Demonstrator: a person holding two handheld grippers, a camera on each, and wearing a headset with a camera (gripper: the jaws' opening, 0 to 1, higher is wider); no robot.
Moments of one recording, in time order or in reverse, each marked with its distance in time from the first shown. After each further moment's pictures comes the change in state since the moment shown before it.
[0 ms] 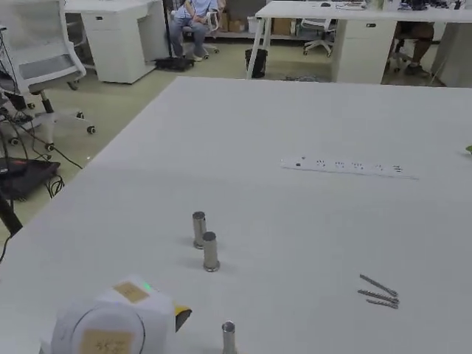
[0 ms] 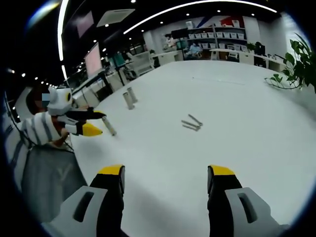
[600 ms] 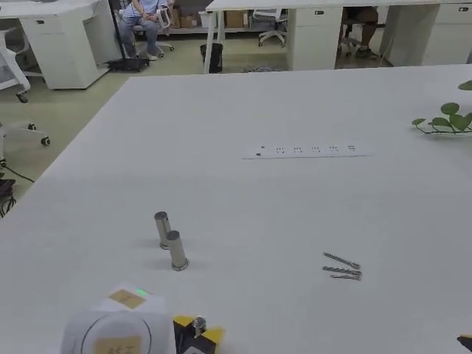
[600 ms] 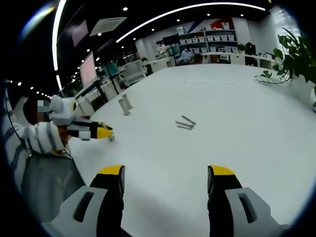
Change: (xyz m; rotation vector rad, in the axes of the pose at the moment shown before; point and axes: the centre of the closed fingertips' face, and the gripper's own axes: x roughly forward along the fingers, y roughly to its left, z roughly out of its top) left arm 0.032 -0.002 -0.007 0.018 0.022 0.057; right arm -0.011 -0.007 -0.007 0.067 -0.068 -0.042
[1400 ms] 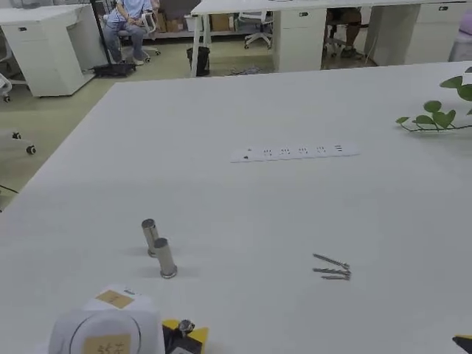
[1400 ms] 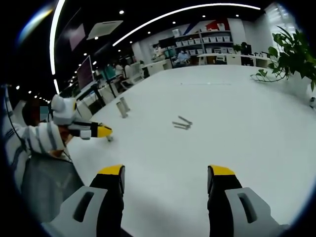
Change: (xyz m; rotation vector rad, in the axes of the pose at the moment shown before) left arm 0.005 0.007 0.005 0.023 0.020 0.025; right arm -0.004 -0.003 -0.002 0.026 -0.026 -0.023
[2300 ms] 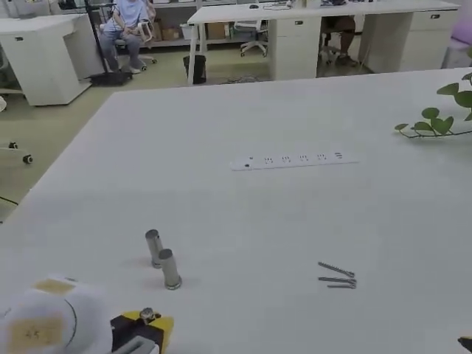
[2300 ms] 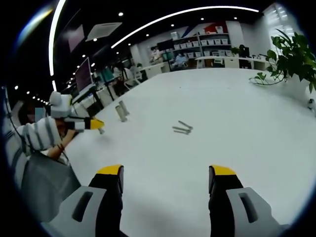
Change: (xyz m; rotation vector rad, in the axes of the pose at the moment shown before) left arm -0.022 0.037 0.019 -0.041 -0.039 0.026; right arm 0.003 0.000 0.007 0.000 -0.028 -0.021
